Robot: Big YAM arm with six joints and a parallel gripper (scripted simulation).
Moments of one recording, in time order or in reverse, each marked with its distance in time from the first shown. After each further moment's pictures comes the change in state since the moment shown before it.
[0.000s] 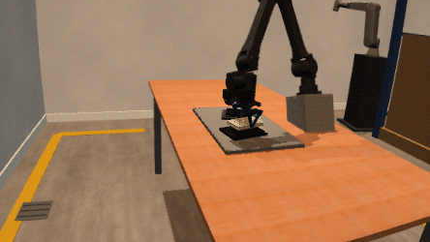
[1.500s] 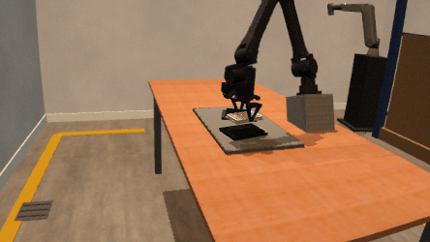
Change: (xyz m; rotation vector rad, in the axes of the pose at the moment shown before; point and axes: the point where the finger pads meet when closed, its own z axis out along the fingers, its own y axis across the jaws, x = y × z) arm -0.008 0.002 -0.027 -0.004 0.001 0.002
